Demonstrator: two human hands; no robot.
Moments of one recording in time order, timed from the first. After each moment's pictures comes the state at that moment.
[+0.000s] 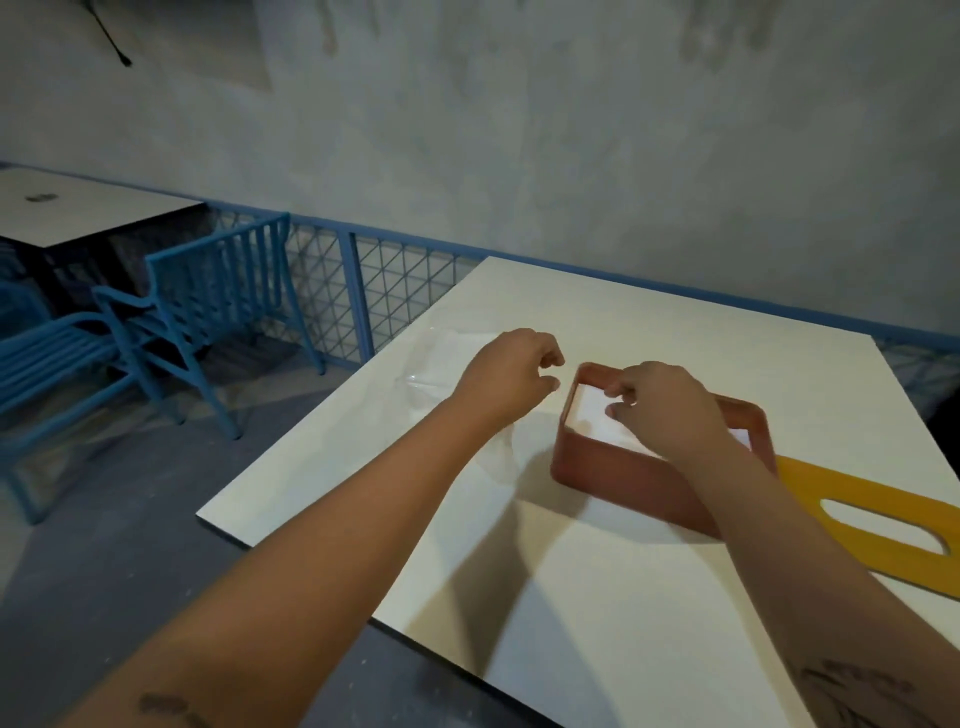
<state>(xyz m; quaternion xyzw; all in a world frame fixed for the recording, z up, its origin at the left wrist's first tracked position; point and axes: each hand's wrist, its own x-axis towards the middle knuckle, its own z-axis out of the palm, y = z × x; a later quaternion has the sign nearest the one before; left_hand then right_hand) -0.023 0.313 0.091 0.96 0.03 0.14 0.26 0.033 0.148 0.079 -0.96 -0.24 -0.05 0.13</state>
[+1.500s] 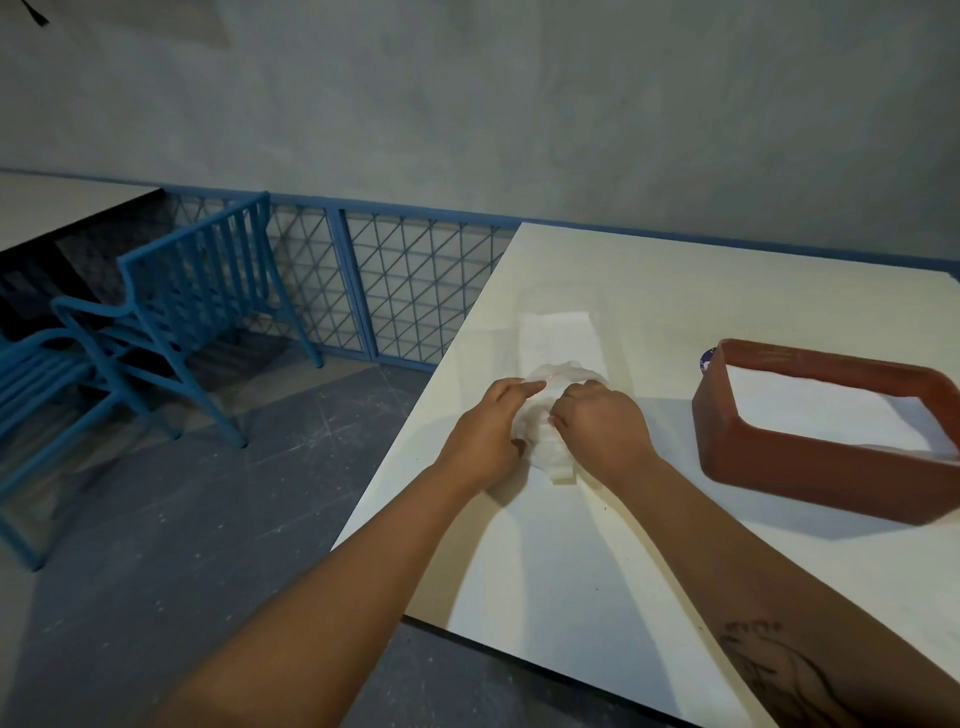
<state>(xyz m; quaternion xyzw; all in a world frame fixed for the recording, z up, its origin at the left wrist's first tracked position) -0.043 0.492 -0.036 0.93 -0.01 0.07 0.36 0.015 0.349 -0.025 -0.94 -0.31 -0.13 0.00</state>
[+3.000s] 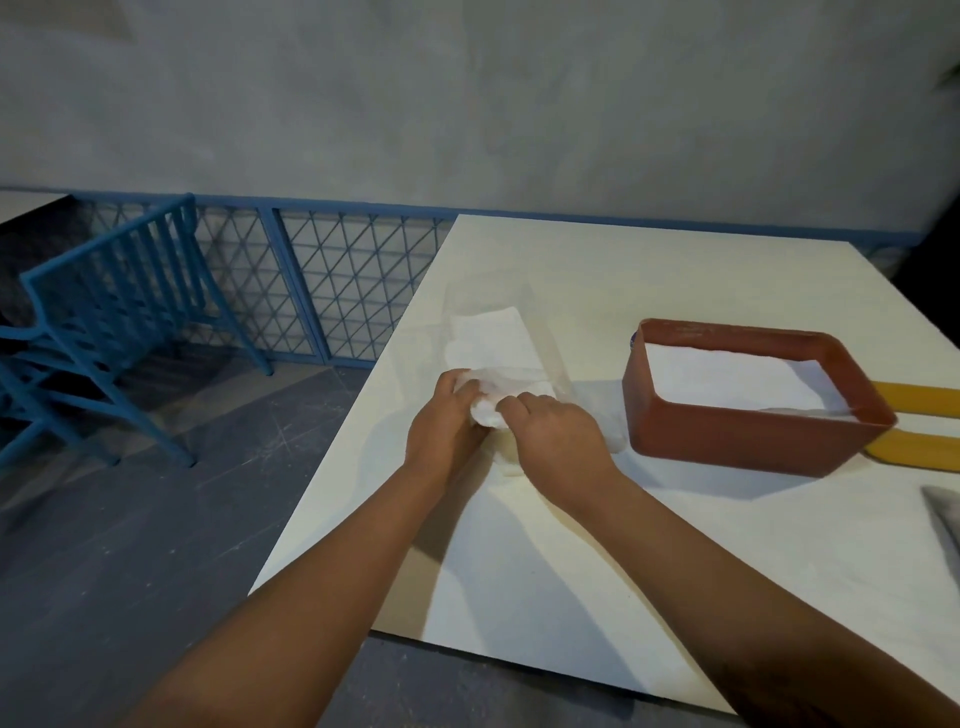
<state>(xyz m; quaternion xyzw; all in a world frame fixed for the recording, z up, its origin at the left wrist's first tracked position) -0.031 0.461 -0.034 0.95 0.04 0.13 0.30 -0.022 0.316 -0.020 -0.89 -0.36 -0.28 0.07</state>
